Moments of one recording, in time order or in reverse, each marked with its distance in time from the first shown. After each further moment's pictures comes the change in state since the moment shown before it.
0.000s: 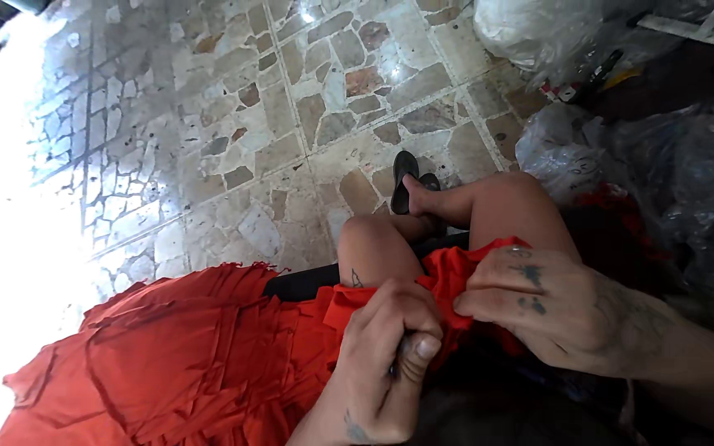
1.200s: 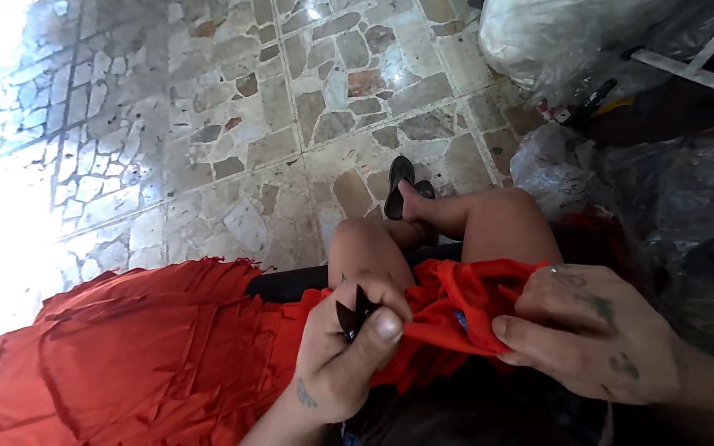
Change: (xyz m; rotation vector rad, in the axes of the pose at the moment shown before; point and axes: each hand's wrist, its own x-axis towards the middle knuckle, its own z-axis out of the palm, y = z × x) left_hand 0.009 -0.012 -0.011 -0.370 0.091 -0.138; right_hand -0.014 0.012 -0.010 -0.112 0.165 -0.100
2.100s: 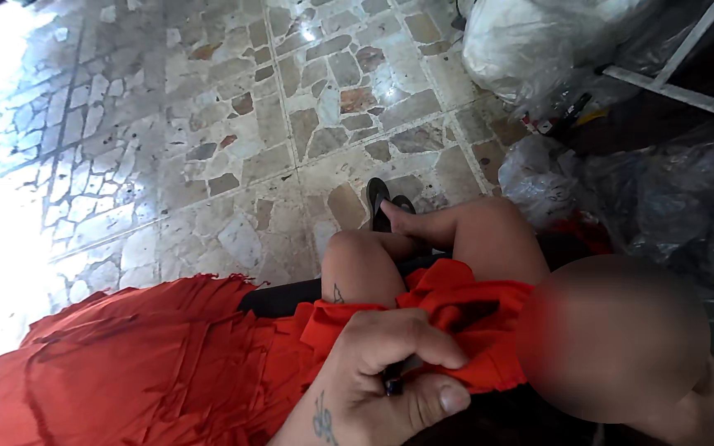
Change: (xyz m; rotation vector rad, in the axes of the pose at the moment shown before) left_hand 0.013 0.012 0.023 0.053 -0.235 0.152; right_hand -0.007 -0.015 -0.013 -0.172 0.207 -0.013
